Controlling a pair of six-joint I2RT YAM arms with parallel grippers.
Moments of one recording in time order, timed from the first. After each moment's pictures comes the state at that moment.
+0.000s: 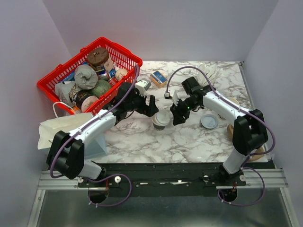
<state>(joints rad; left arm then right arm) -0.51 1.40 0.95 -0.07 0.37 -0.19 0.46 1.71 1.30 -0.82 -0.64 -0.60</state>
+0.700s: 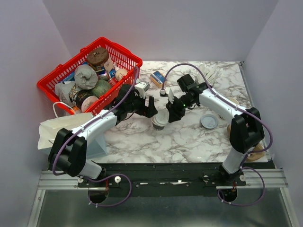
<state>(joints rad) -0.50 1.43 0.92 -0.05 0.37 -0.23 0.51 1.76 1.39 -0.83 -0.67 -0.58</state>
